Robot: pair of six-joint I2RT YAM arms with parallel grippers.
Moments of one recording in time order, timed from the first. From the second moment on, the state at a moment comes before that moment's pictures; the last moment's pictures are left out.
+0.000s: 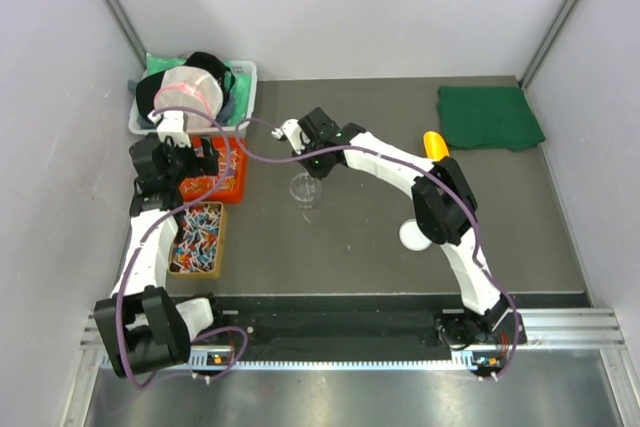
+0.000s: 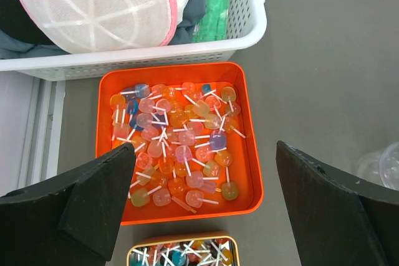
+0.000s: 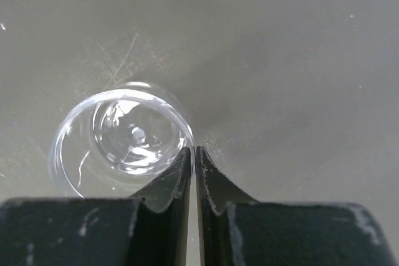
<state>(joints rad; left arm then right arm) 0.24 1.12 0.78 0.02 0.32 0.07 0.78 2.22 1.91 -0.64 -0.09 -0.24</state>
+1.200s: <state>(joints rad) 0.25 1.07 0.77 0.00 0.32 0.08 0.80 1.54 1.01 -0.47 0.03 -0.29</state>
